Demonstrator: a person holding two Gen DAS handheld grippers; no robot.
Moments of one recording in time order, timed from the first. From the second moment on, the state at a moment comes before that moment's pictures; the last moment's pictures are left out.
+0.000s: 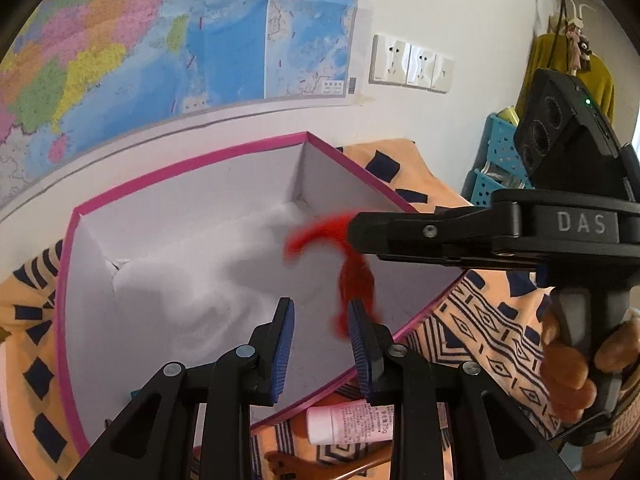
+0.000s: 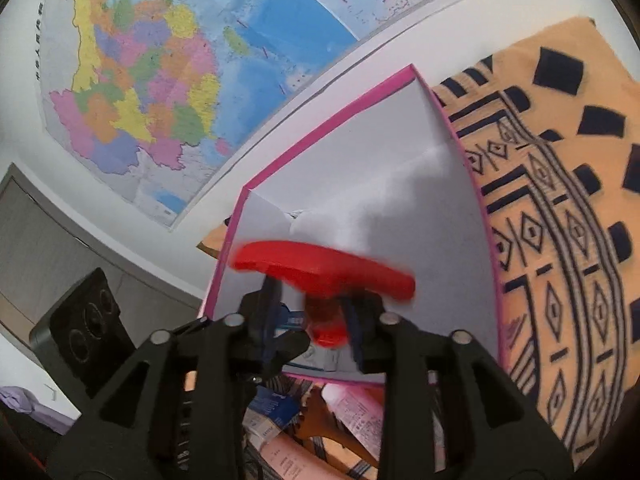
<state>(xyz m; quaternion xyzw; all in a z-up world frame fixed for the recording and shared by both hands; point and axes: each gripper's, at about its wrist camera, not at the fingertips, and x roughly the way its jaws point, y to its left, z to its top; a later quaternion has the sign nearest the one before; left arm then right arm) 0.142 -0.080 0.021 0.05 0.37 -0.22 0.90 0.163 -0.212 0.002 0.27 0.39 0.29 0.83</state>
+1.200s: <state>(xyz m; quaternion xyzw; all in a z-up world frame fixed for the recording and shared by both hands) 0.083 -0.047 -0.042 -0.01 0.42 -0.22 0.88 0.037 -0.242 -0.071 0.13 0.42 0.23 0.87</state>
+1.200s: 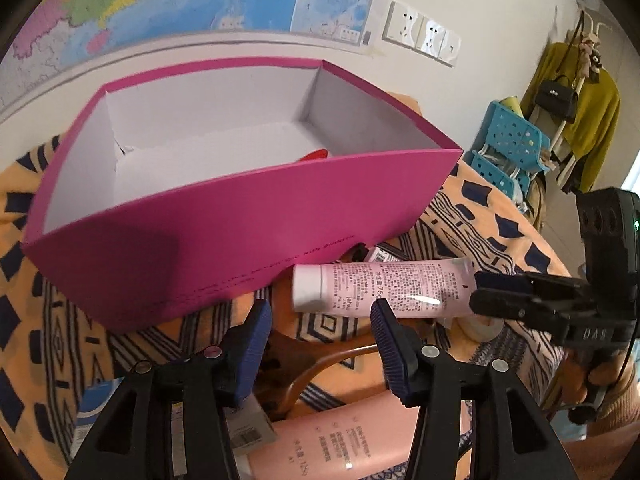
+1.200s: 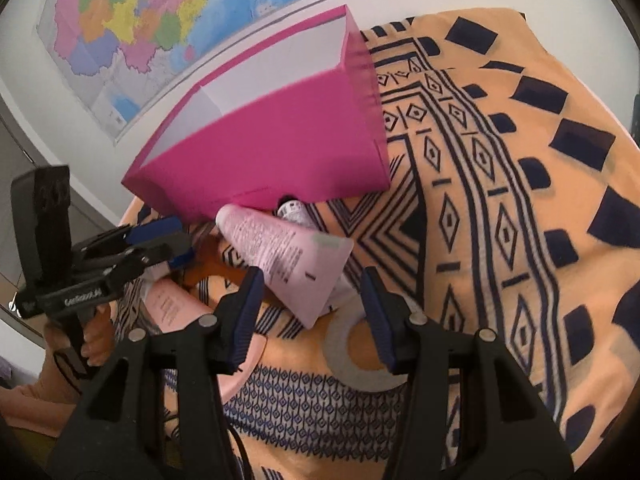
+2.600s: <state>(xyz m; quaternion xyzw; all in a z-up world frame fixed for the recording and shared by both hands) 0.109 -0.057 -0.050 -0.01 0.44 -0.22 0.87 0.046 -0.243 -0.078 0.13 0.42 0.22 0.87</state>
